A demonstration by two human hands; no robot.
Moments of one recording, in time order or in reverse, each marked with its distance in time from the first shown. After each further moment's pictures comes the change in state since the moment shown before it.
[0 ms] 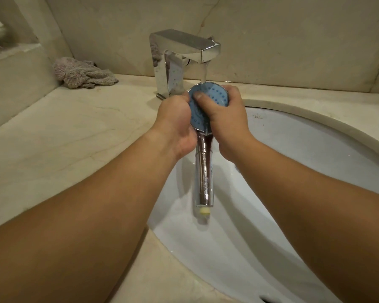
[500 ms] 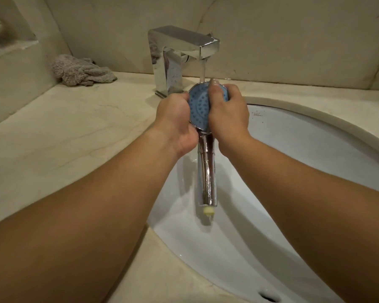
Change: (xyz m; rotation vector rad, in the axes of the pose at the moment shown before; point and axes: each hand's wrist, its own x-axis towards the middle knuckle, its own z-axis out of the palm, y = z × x) left_hand 0.001 -0.003 -0.001 -0.003 -0.005 0.006; right_hand 0.004 0.003 0.004 -0.257 0.211 -0.067
